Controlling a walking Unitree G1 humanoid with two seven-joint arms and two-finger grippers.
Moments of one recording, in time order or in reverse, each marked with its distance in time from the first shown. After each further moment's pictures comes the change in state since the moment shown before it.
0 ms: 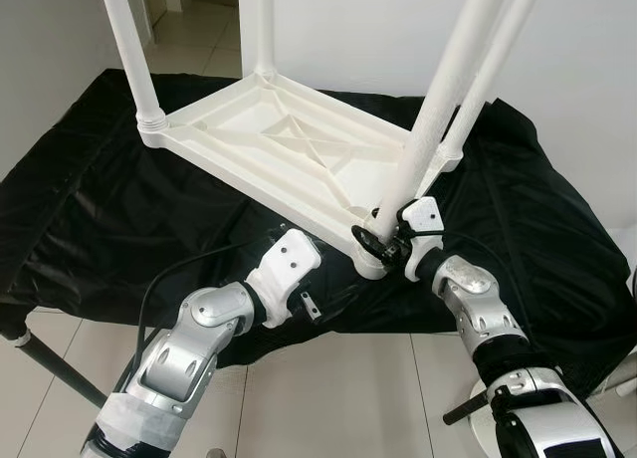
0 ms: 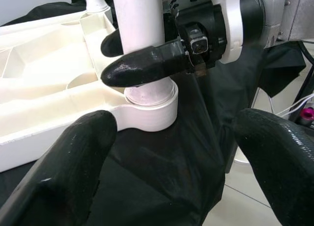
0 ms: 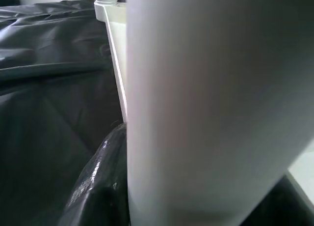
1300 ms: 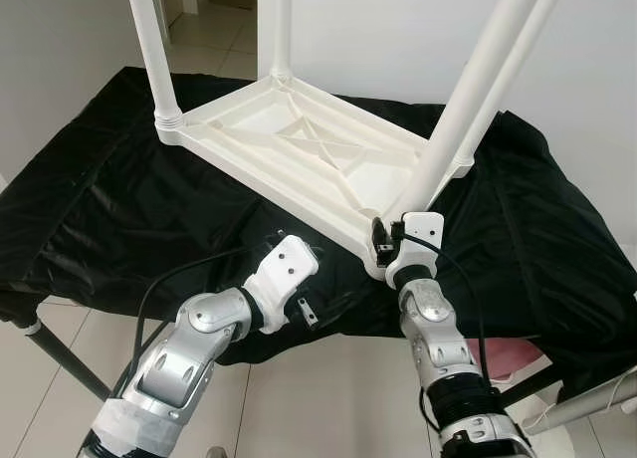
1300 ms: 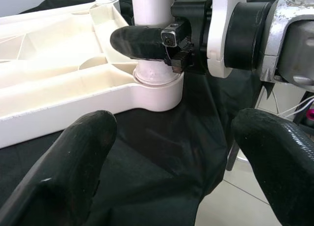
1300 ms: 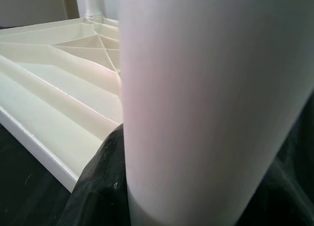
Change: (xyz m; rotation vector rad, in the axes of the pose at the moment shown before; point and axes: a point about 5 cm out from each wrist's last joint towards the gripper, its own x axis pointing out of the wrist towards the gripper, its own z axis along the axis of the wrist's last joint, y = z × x) left arm -0.003 -0.004 -0.005 -0.008 0.019 -0.006; right arm -0.004 0.035 -0.004 0.189 -0.044 -0.753
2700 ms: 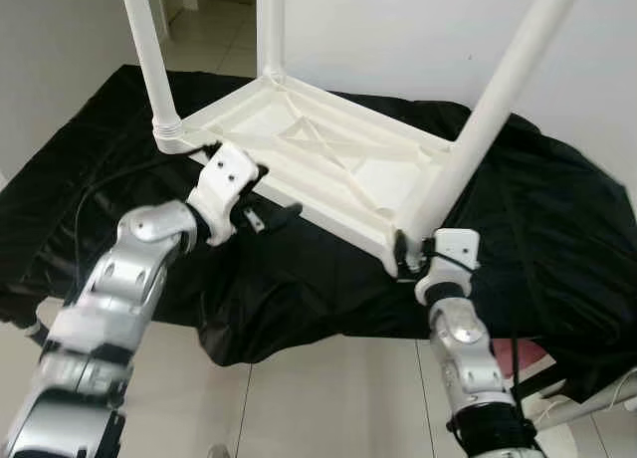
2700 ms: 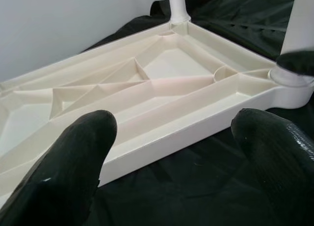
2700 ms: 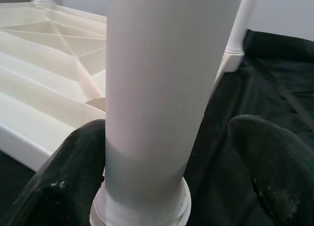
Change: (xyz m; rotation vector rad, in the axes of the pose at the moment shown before) left arm -0.014 0.109 0.033 0.140 0.003 0.139; right arm -0.018 -0.060 0.002 -0.131 -0.019 -0.067
